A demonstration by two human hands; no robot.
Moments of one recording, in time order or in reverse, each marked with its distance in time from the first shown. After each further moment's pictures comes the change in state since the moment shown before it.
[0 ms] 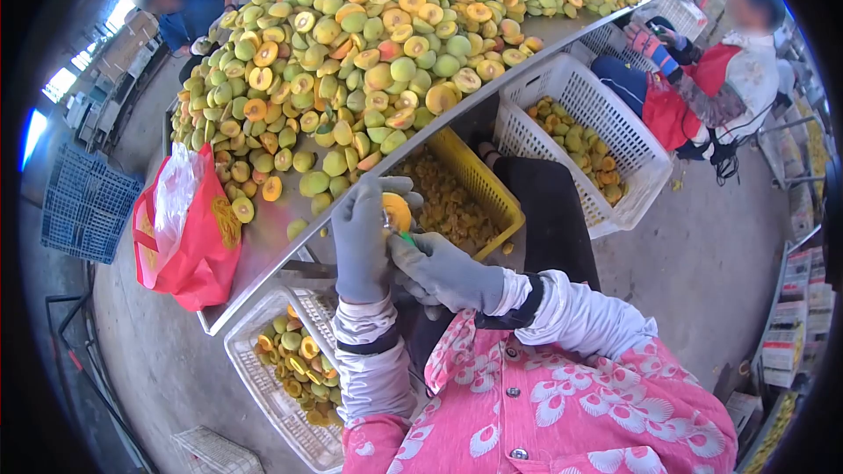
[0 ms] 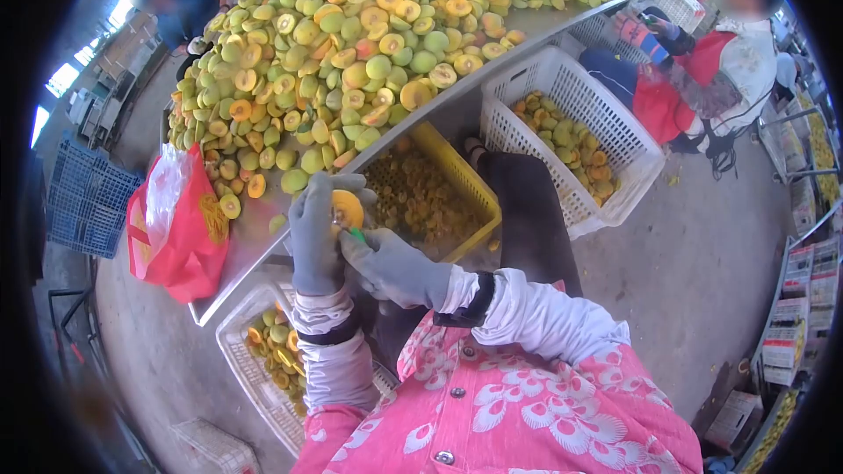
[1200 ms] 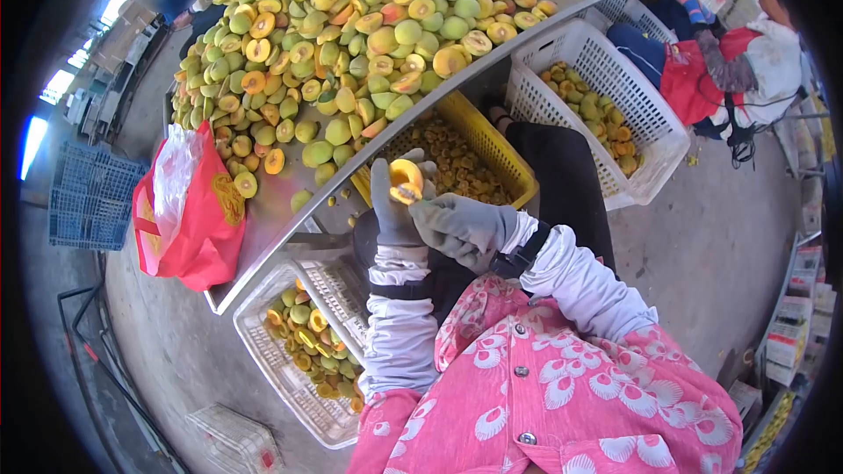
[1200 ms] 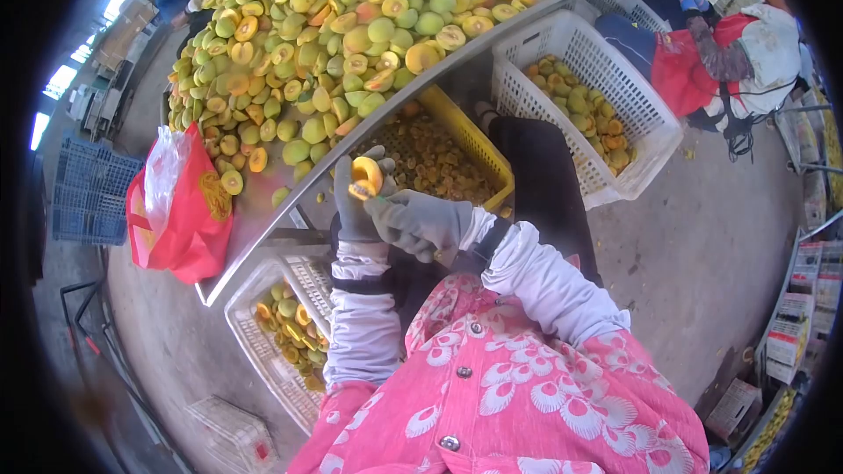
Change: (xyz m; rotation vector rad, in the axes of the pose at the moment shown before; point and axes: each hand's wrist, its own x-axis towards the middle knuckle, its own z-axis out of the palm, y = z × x) left_hand 0.023 -0.120 -0.012 -0.520 0.038 -0.275; right_hand 0.024 0.020 -0.060 0.083 -0.183 0.183
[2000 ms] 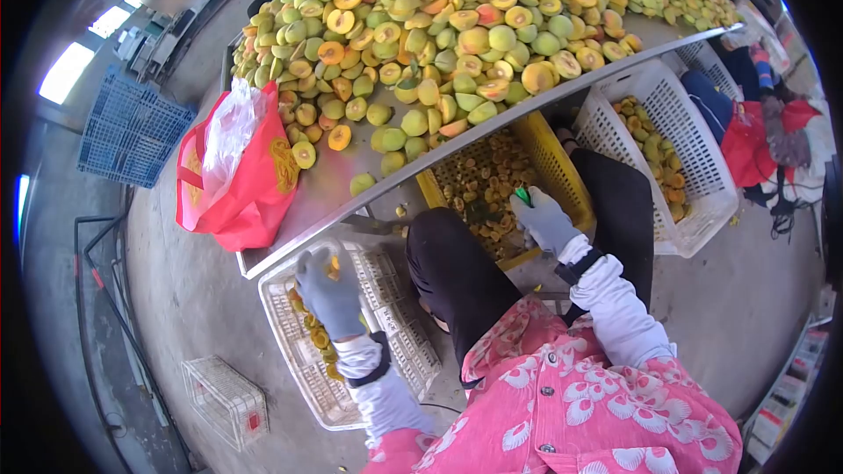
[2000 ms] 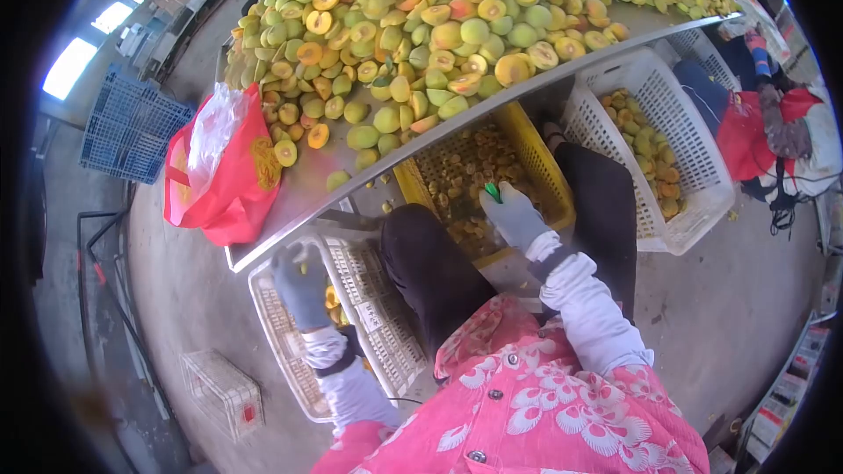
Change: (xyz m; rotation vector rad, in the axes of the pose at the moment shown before) left_hand -0.132 0.100 -0.137 1.903 0.978 0.746; right_hand 0.049 0.034 -0.073 -0.779 0.863 0.007
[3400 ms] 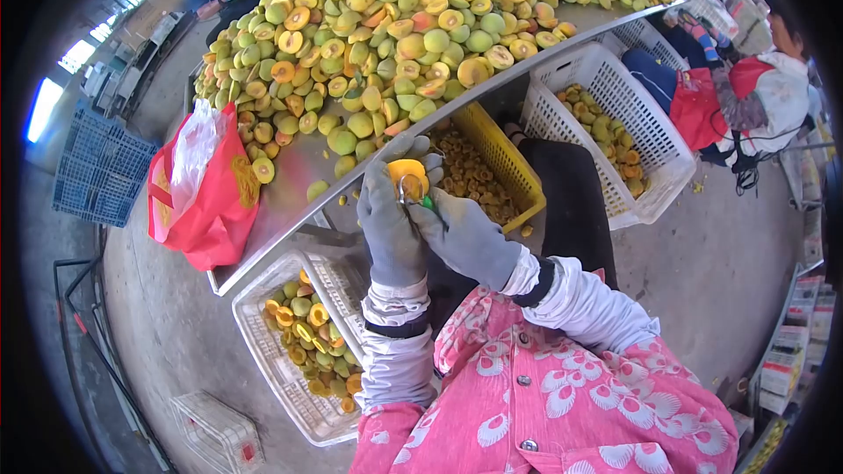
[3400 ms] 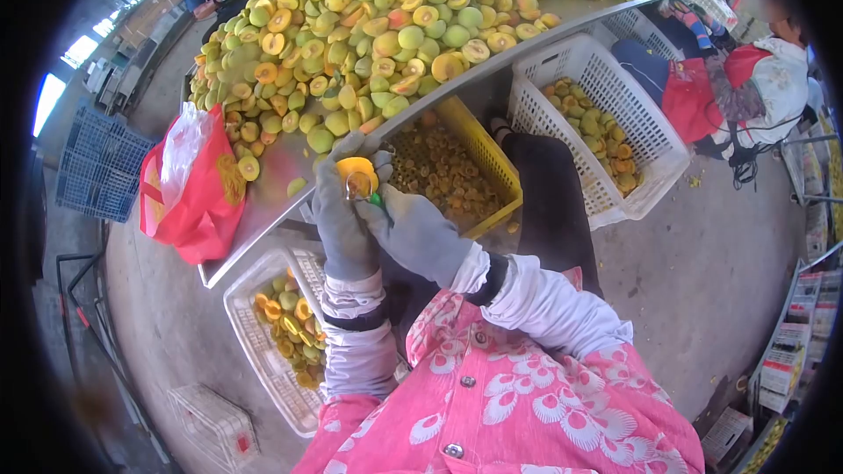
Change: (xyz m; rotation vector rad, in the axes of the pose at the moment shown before) left_hand 0.018 0.204 -0.018 -1.918 -0.546 -0.392; right_hand -0.102 -0.083 0.019 0.227 0.207 -0.777
